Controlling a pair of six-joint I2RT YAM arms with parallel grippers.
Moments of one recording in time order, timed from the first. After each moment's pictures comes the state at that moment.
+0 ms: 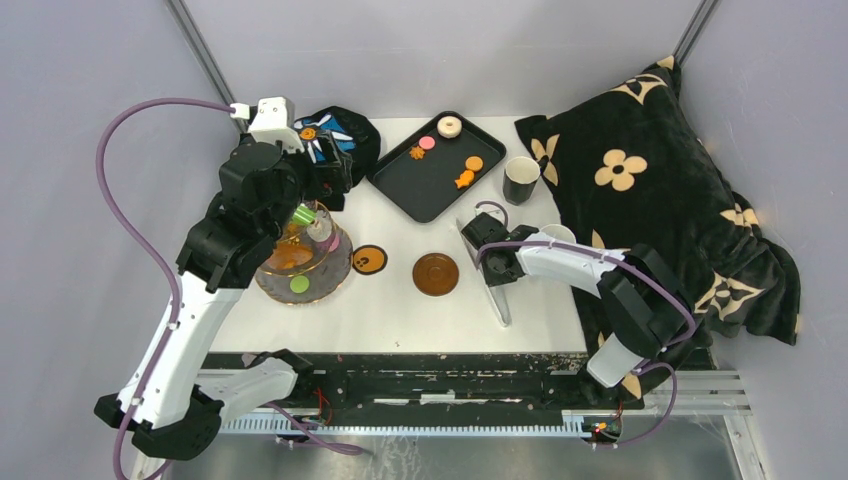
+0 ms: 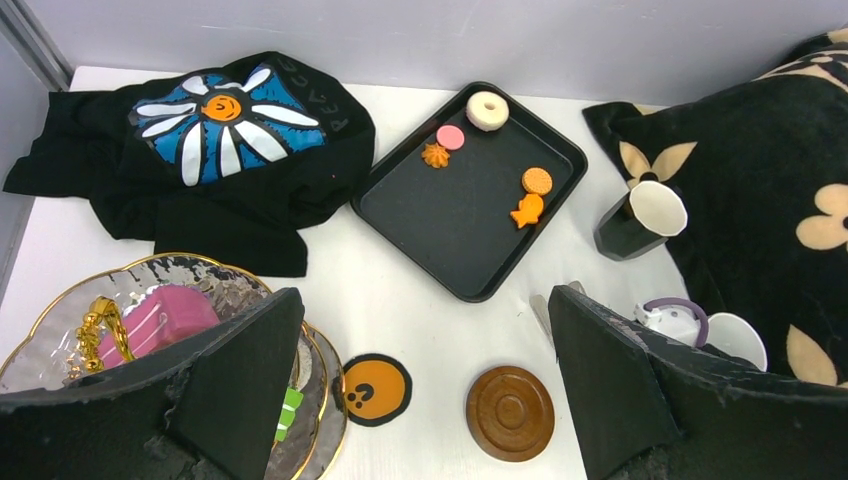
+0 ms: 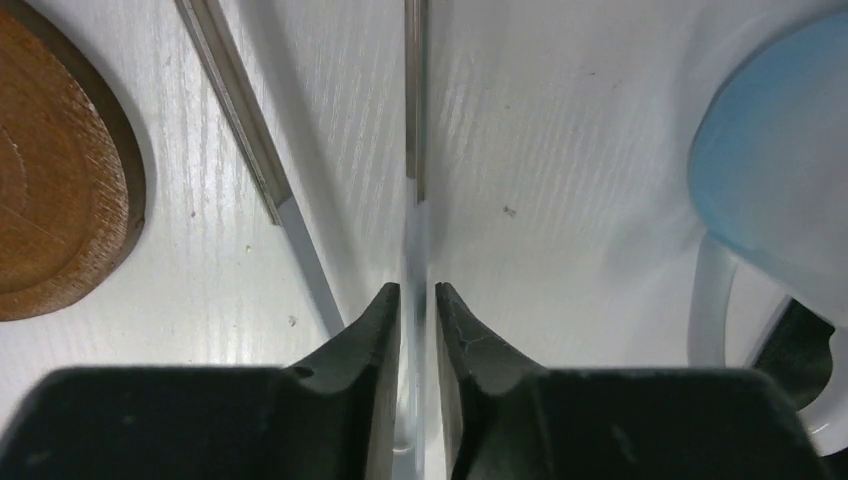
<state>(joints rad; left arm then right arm) -0.51 1.04 1.50 -0.70 -0.36 -0.30 0.73 1.63 0.97 -0.59 0.32 0.50</state>
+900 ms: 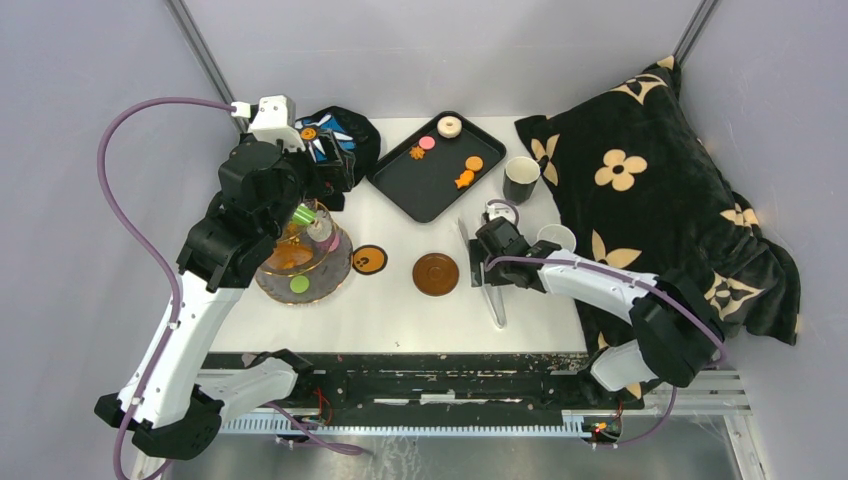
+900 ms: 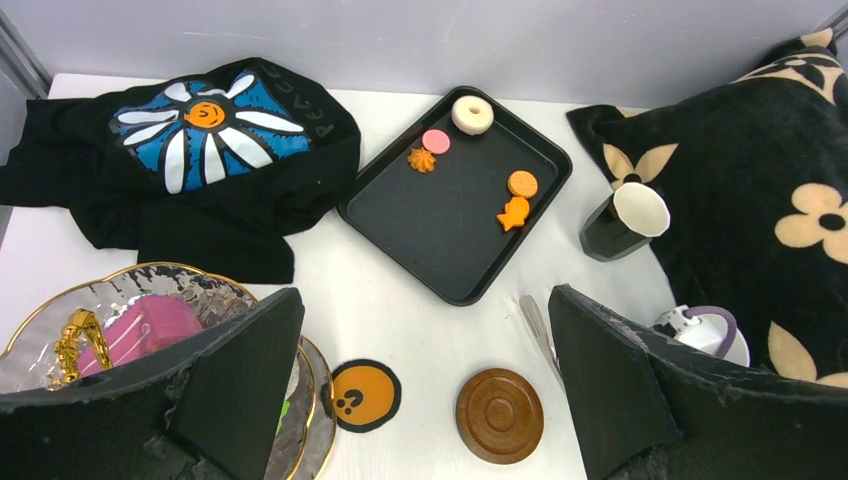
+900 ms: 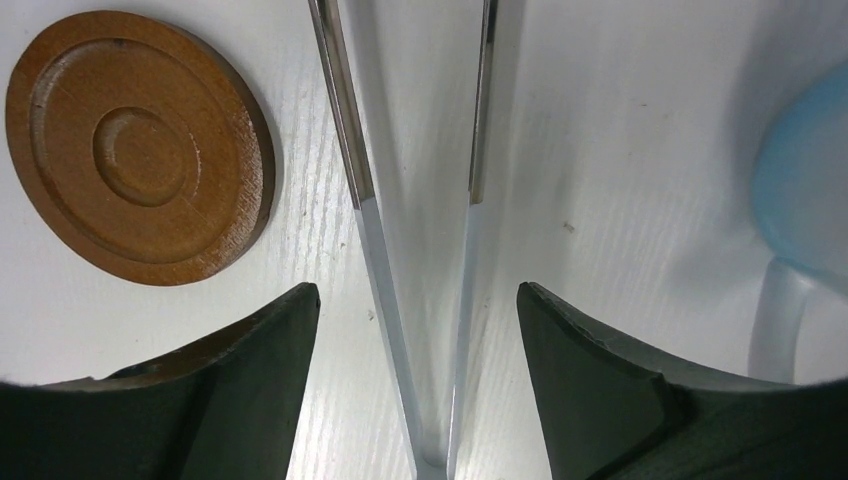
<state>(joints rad) -0.51 1.04 1.50 -0.68 -0.33 -0.30 0.72 1.44 0.82 -0.38 0.24 0.54</state>
